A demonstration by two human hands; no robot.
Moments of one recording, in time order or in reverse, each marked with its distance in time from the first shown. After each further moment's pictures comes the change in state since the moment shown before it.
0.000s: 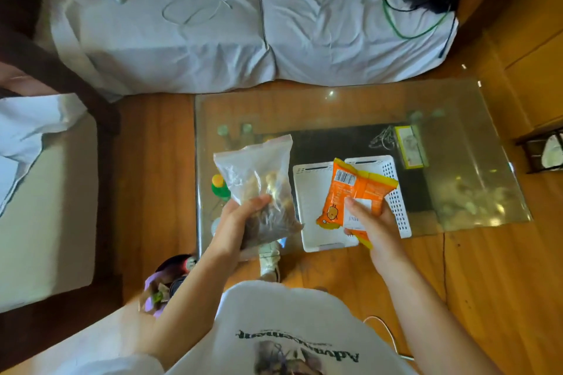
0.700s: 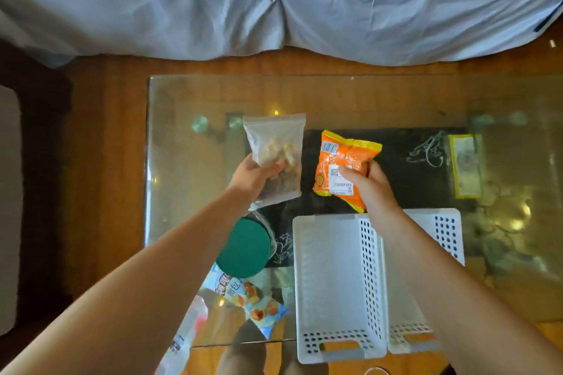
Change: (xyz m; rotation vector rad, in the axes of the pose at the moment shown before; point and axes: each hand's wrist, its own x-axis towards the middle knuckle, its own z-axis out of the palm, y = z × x) left_hand 0.359 -0.049 0.007 0.207 0.182 -0.223; right_hand 0.346 0.037 0.058 -0.195 -0.075 0.139
